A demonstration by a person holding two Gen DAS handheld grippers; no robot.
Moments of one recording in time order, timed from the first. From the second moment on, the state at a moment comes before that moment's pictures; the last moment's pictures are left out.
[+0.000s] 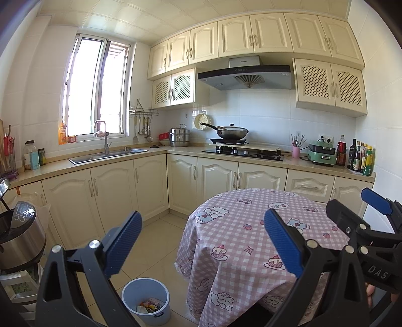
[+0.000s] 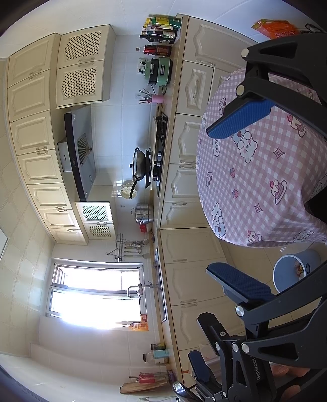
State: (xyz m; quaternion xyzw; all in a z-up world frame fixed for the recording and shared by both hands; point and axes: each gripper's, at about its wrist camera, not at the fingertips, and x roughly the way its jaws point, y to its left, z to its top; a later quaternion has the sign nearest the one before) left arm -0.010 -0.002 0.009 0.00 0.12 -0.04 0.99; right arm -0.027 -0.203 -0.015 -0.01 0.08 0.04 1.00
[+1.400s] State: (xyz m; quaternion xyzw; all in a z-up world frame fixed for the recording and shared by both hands) left arm -0.009 0.000 0.009 0.00 0.12 -0.04 0.99; right arm -0.022 -0.204 -0.022 -0.01 0.09 0.05 0.99
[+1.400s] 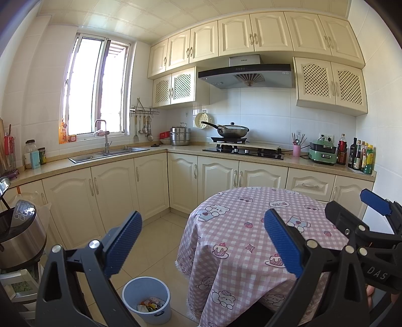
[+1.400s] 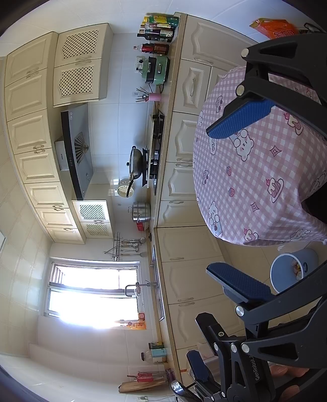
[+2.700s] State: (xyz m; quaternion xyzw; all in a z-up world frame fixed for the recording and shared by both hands) left arm -0.010 0.009 0.005 0.00 0.12 -0.03 0.99; right arm -0.018 -0.201 -0.020 -0.01 0.09 0.06 0.99
